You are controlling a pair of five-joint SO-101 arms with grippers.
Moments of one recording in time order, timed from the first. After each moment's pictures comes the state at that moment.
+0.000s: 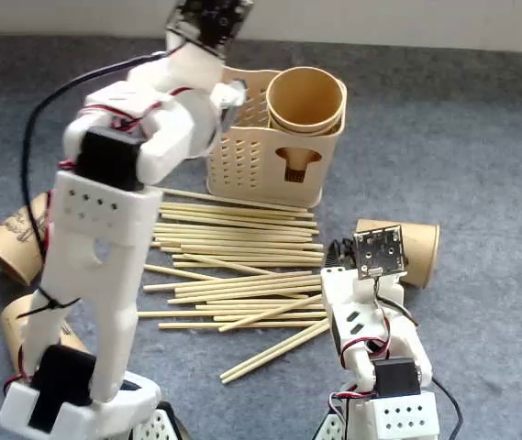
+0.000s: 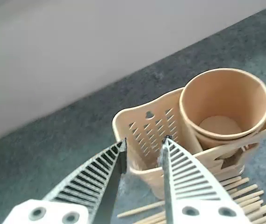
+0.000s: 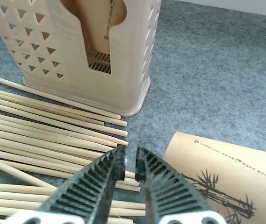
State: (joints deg) left arm 11.9 -11.4 -18.5 70.8 -9.0; right arm -9.8 -97.1 91.6 40.3 7.8
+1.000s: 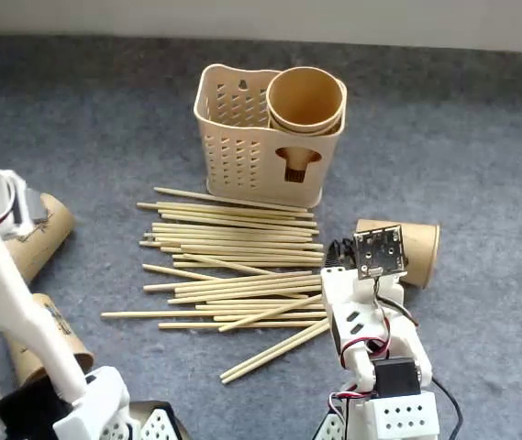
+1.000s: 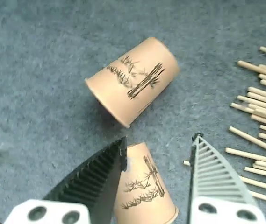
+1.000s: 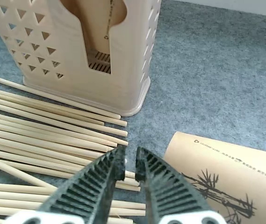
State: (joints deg) left arm -36.4 -19.7 -3.7 100.0 -9.0; right arm -9.8 -97.1 91.6 40.3 7.8
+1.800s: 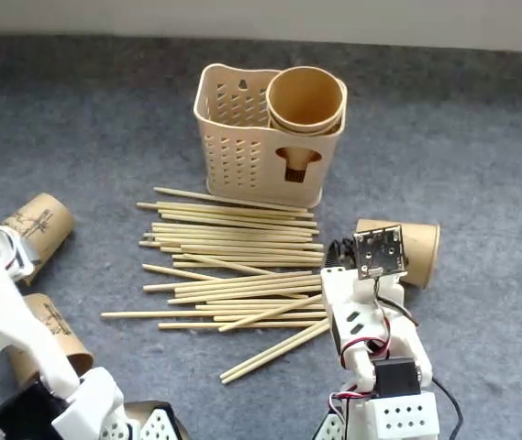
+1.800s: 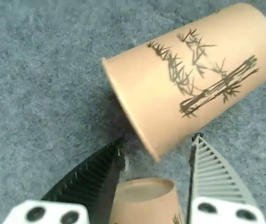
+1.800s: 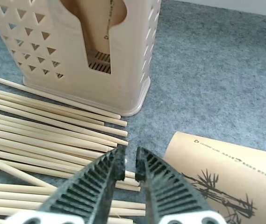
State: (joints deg) left arm -47.2 -19.7 37.6 59.6 -9.0; right arm -9.8 -97.1 91.6 40.3 7.8
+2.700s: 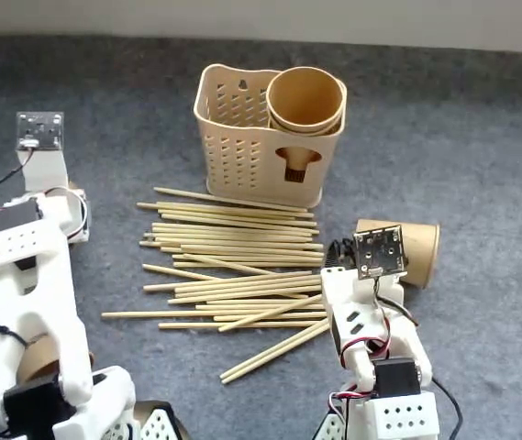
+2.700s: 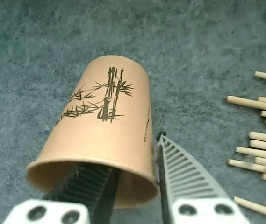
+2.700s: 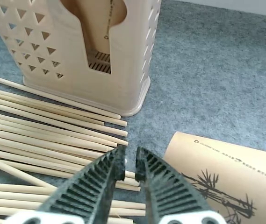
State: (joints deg) left arm -26.2 -19.7 38.7 48.7 -9.0; right arm -9.8 -97.1 91.6 40.3 7.8
